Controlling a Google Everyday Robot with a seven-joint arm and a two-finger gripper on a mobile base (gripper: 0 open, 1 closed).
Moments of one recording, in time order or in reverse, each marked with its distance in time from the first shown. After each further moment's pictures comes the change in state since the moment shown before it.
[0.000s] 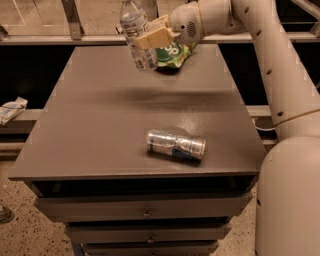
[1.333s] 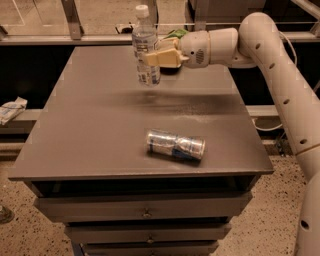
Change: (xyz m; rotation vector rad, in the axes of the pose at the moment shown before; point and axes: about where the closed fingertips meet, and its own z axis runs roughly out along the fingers) arm -0.042 -0.013 -0.007 -0.005 0.173 0.057
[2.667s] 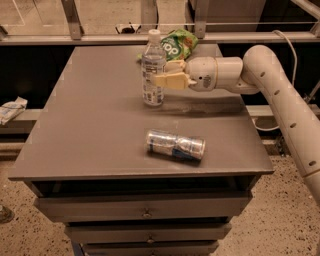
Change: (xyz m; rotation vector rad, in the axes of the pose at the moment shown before) arm -0.051 -0.020 -0.017 0.042 0.087 0.028
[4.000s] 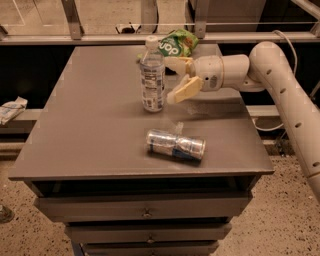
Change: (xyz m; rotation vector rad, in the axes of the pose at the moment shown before) arm 0.002 -0.013 -0.014 0.031 -0.034 -0.048
